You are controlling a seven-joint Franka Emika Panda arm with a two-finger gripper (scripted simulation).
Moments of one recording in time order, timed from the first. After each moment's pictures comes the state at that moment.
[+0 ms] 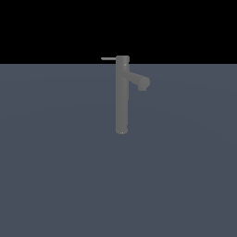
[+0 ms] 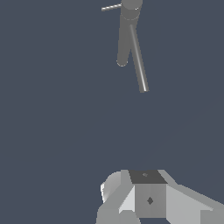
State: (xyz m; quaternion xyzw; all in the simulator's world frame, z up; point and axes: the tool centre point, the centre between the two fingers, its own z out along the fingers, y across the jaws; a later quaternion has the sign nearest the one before) arm -0.250 0.010 0.489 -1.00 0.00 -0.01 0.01
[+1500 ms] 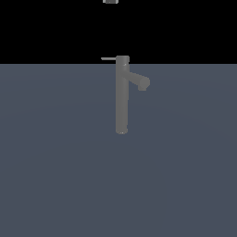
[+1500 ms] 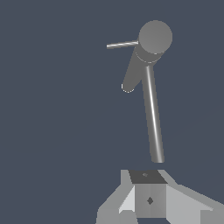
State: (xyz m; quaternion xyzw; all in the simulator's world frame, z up) arm -0.107 0.015 0.403 -1.00 -0.04 0.00 0.00
